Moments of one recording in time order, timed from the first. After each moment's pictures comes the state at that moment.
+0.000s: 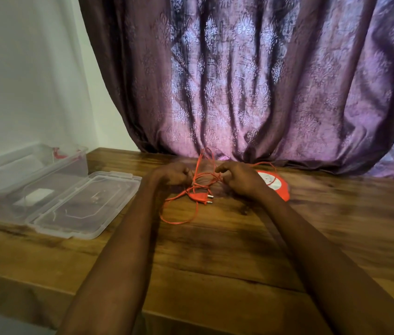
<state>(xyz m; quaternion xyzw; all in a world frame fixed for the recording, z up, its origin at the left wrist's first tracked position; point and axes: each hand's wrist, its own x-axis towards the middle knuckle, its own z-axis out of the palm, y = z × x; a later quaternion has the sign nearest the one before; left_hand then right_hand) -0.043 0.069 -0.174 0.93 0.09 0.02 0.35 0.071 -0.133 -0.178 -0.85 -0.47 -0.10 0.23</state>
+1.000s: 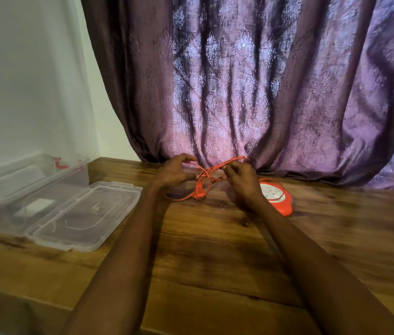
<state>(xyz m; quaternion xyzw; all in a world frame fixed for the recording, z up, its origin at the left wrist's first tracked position) -0.039 0.076 -0.163 0.87 0.09 0.26 0.41 0.087 -0.114 -0.182 -0.78 -0.37 -0.12 0.50</state>
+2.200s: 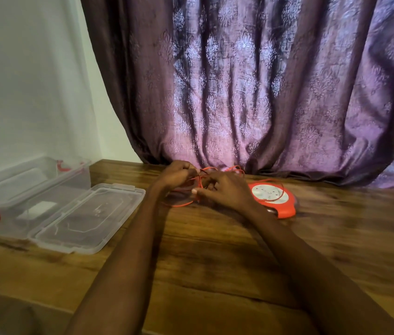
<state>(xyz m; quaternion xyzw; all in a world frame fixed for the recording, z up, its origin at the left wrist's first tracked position) -0.033 0.072 -0.164 0.83 0.12 0.23 0.49 0.045 -0.106 -0.182 -0.80 -0.50 -0.23 0.25</state>
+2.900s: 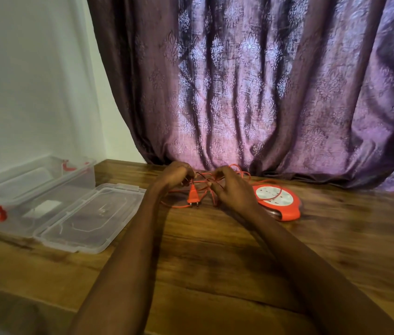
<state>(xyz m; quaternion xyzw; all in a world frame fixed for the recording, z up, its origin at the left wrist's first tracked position) -0.039 0.081 -0.156 0.83 0.18 0.21 0.48 0.050 -0.104 -0.196 -0.79 -0.47 -0.23 0.32</state>
